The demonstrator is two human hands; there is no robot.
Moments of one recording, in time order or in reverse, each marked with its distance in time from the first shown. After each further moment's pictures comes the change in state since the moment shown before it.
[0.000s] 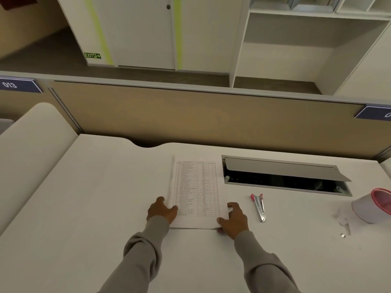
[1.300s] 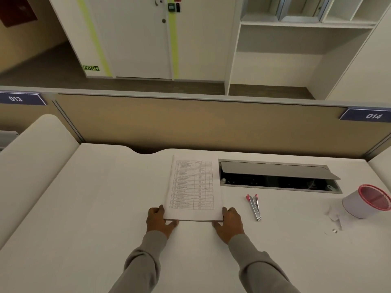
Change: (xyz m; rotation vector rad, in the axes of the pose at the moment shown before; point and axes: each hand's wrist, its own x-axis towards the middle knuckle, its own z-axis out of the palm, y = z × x) left_hand -0.009 -0.041 0.014 -0.061 0.090 0.291; right_hand -0.011 0.007 0.005 -0.564 0.075 -0.280
